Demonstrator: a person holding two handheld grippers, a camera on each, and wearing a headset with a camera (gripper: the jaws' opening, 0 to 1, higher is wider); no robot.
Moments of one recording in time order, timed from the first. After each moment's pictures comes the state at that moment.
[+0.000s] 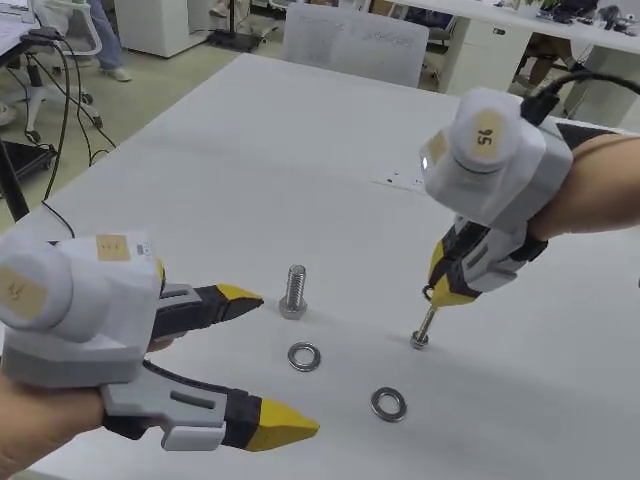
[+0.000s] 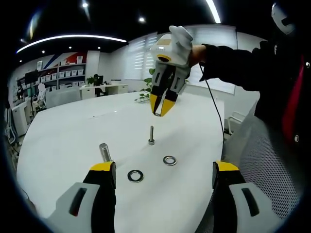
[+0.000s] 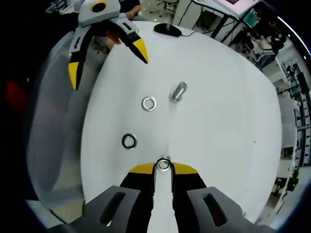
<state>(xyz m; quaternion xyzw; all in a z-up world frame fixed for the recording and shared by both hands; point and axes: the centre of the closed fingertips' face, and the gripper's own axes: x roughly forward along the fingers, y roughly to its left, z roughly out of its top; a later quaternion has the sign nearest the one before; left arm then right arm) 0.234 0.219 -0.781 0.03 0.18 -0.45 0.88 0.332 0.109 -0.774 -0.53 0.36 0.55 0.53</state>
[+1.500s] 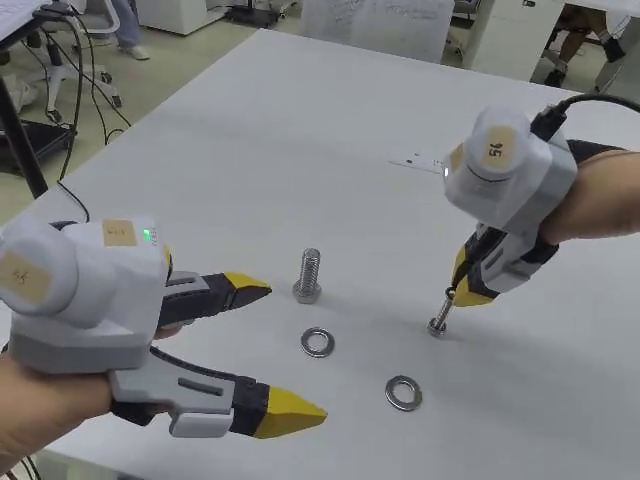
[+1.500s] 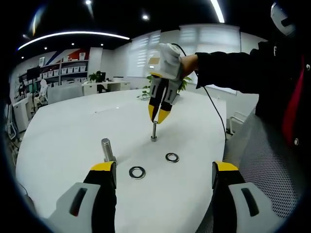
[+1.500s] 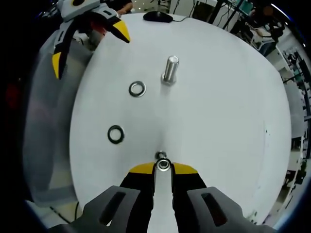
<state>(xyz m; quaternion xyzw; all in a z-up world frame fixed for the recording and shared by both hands) 0.240 0.220 -0.788 0.02 0.19 -0.44 0.88 0.357 0.097 -0.822 -0.51 0.40 0.55 0.53</state>
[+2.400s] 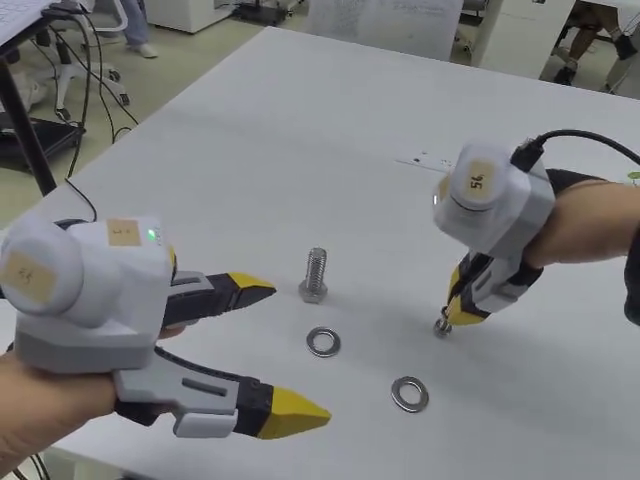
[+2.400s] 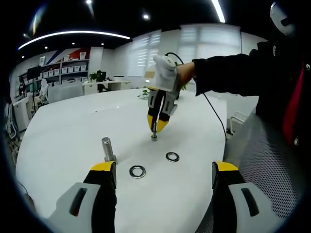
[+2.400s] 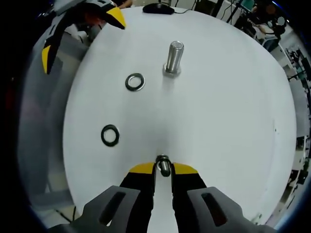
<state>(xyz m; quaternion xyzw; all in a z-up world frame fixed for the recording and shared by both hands) 0.237 0.220 -0.789 0.02 0.19 -0.44 0.88 0.354 0.099 -0.856 -0.50 0.42 0.55 0.51</state>
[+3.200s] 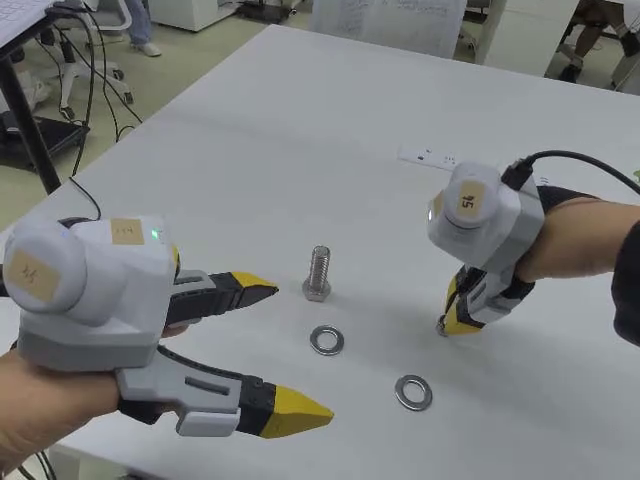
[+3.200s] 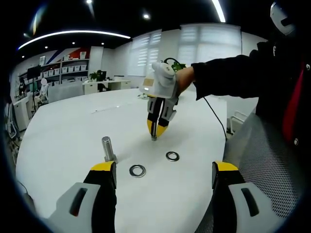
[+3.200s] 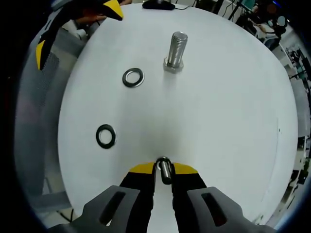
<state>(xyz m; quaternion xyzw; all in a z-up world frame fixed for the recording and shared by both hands) 0.236 0.222 -0.790 0.02 0.20 -0.43 0.88 0.353 0.102 -0.871 -0.51 0.42 0.55 0.51</state>
